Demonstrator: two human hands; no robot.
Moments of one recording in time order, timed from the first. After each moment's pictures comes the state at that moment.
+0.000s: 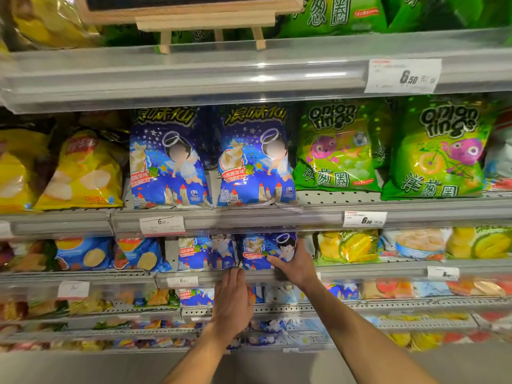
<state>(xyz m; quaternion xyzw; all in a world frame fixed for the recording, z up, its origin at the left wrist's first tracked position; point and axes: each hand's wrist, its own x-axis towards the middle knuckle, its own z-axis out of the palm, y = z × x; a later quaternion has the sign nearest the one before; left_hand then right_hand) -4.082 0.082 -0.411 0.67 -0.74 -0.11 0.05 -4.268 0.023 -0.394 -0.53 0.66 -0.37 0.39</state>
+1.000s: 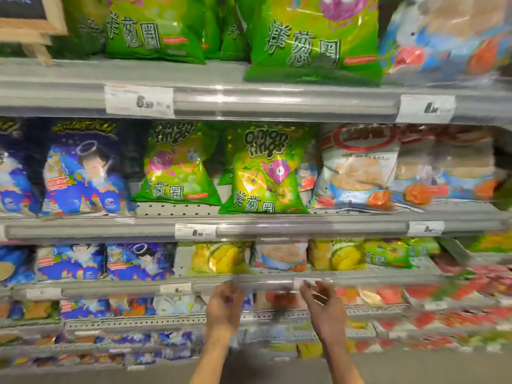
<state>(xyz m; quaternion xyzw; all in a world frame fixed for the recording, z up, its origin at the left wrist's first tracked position) -4.419 0.117 -0.374 0.67 -0.40 -0.43 0.46 -4.629 0.138 -0.393 -0.36 0.72 -0.50 0.32</state>
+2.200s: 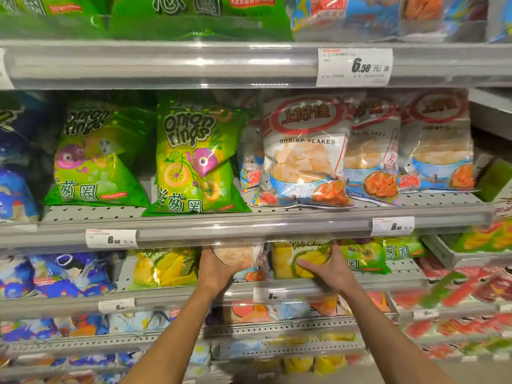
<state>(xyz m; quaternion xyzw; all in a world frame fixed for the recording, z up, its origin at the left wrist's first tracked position) -4.513 -0.004 -0.396 0.64 -0.55 -0.34 0.42 -4.805 0.019 -0.401 -0.51 0.68 -0.39 0.35</state>
